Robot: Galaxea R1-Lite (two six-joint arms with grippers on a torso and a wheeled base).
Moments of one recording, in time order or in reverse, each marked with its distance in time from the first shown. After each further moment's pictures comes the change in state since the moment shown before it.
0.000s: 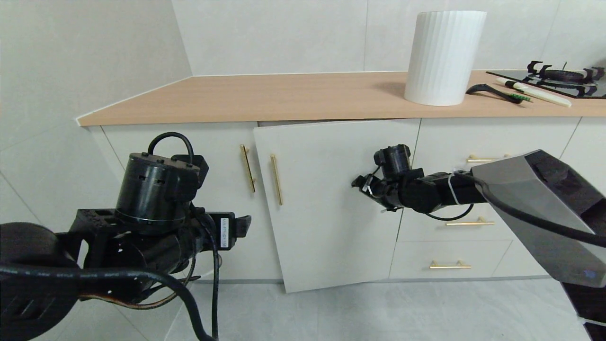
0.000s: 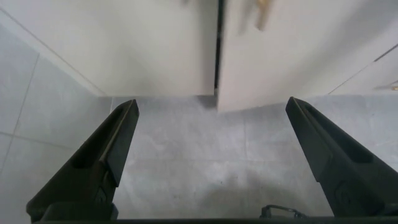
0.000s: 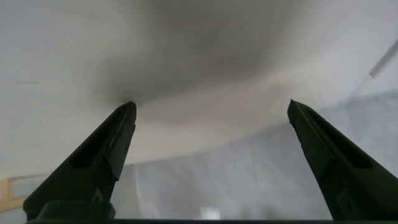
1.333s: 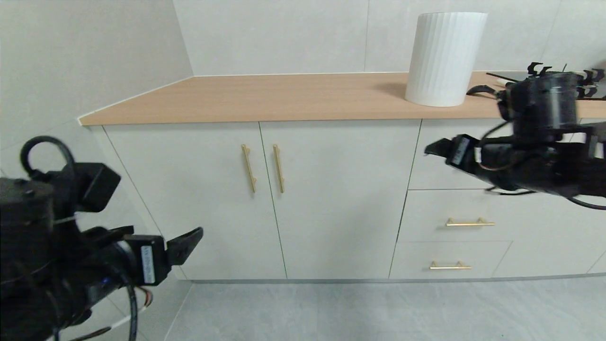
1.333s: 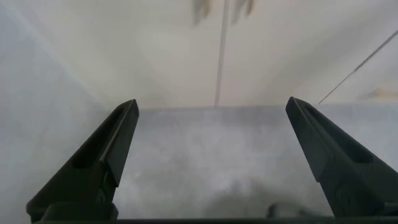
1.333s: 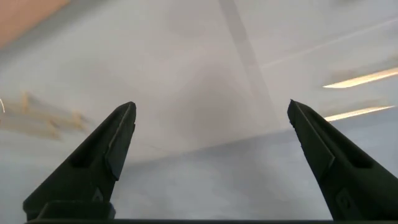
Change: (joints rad) left arm 0.000 -0.372 0.211 0.026 -0.002 0.071; right arm -0.024 -0.813 0.670 0.015 -0.151 -0.250
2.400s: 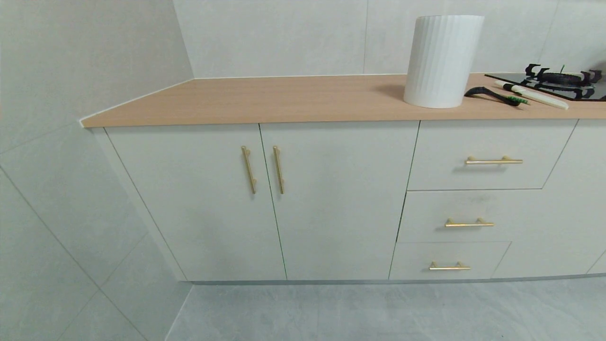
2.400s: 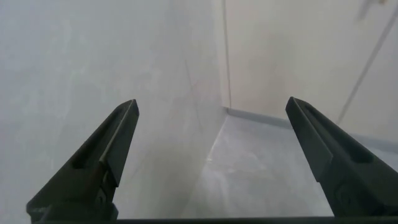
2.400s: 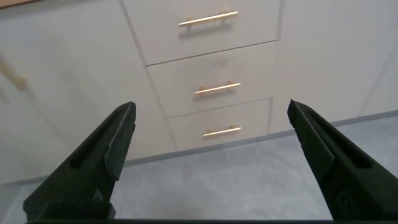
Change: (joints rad) left arm 0.536 -1.136 0.376 0.397 -0.021 0.306; right arm -0.353 -1.342 0.730 0.256 0.140 -0.413
